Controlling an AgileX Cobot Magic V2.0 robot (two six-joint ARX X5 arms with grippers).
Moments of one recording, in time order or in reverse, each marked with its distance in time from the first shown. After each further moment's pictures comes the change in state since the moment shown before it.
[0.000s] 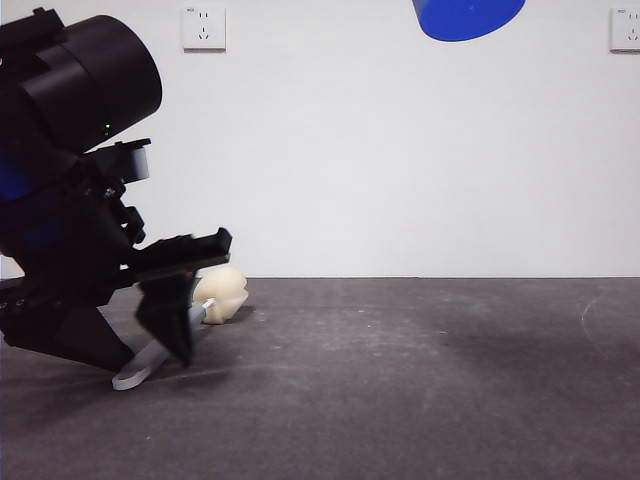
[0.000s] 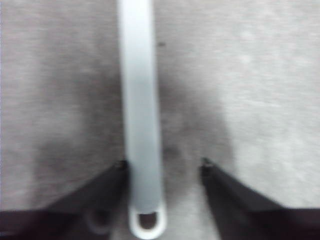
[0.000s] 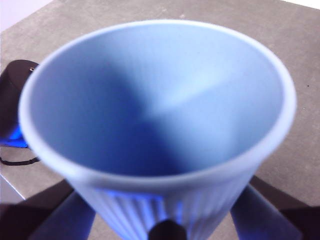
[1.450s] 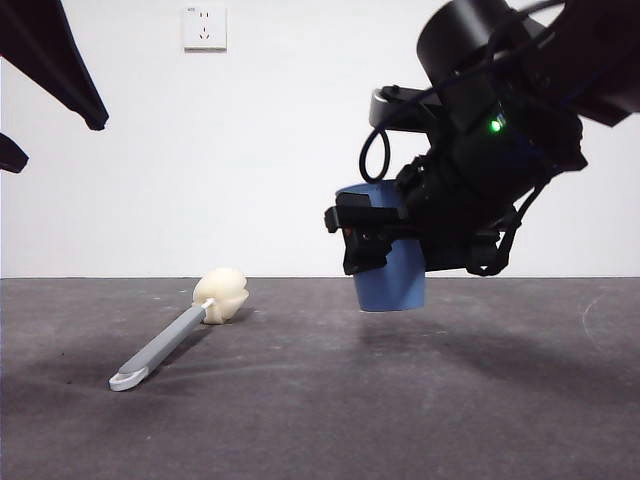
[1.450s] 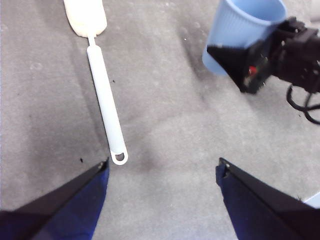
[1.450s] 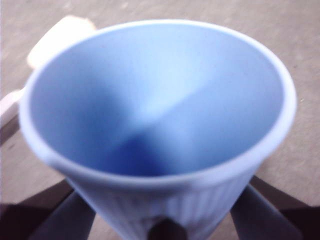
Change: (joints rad) left arm -0.026 -0.774 0.024 -0.553 0.109 0.095; right arm -0.244 0.716 -0.342 1.160 0.042 -0.091
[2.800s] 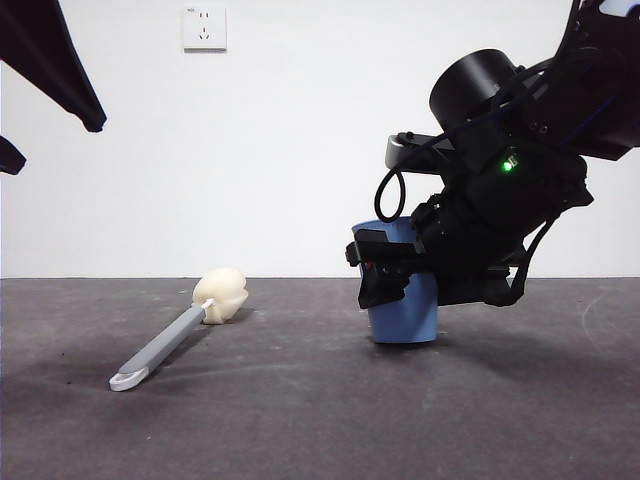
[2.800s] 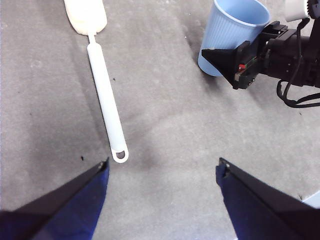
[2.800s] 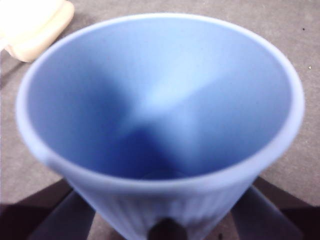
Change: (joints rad) left arm 0.000 0.000 0.000 -0.007 0.000 0.001; right arm -0.081 0.087 0.035 -0.083 -0.113 0.003
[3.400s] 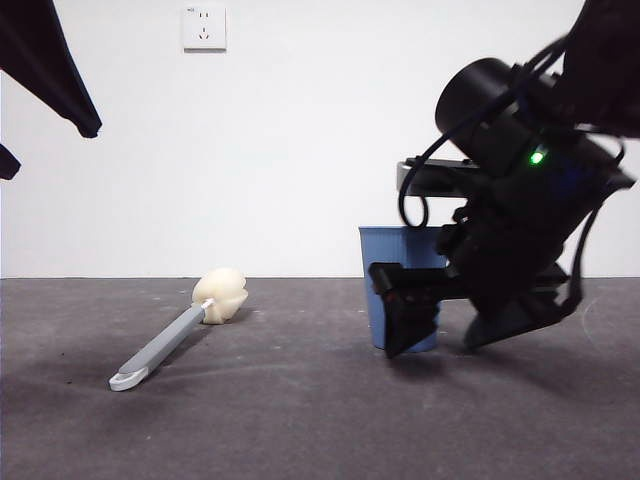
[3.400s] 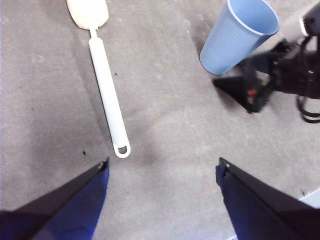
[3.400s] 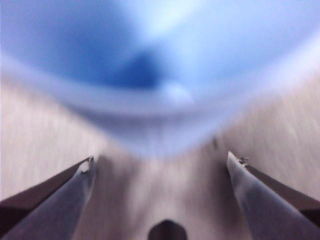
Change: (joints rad) left arm -0.001 0.000 0.000 -0.018 0.000 0.000; right arm 0.005 -0.089 -0.025 -0.276 -0.003 0.004
